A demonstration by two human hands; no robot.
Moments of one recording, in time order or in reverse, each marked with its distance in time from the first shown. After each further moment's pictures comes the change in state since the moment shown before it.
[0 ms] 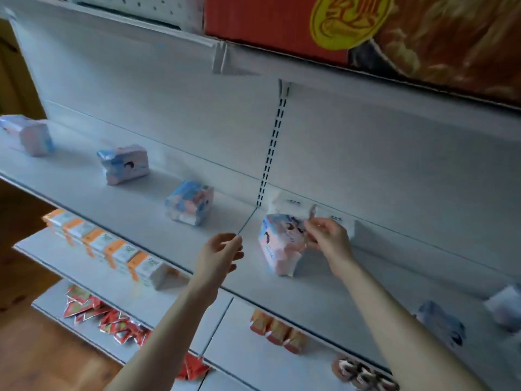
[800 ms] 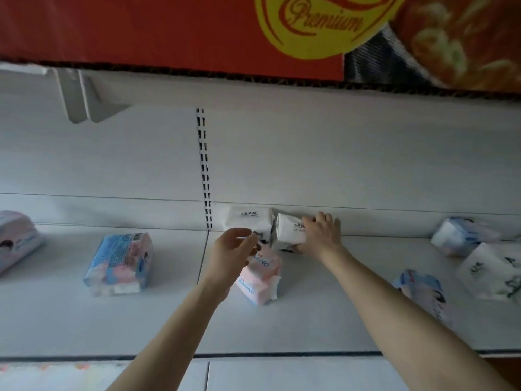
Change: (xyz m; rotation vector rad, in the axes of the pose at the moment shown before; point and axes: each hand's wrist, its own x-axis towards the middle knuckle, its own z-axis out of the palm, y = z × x) left_hand 0.090 0.028 0.070 0.211 -0.446 0.058; right_hand 0.070 0.036 -0.039 -1.400 0.146 0.054
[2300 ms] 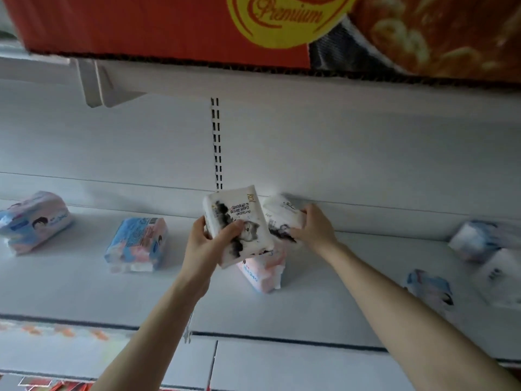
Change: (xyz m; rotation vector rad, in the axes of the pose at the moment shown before) left_hand -0.021 -0.001 -0.031 -0.223 0.088 0.151; right_hand -0.006 -0.020 -0.008 0.634 0.076 -0.043
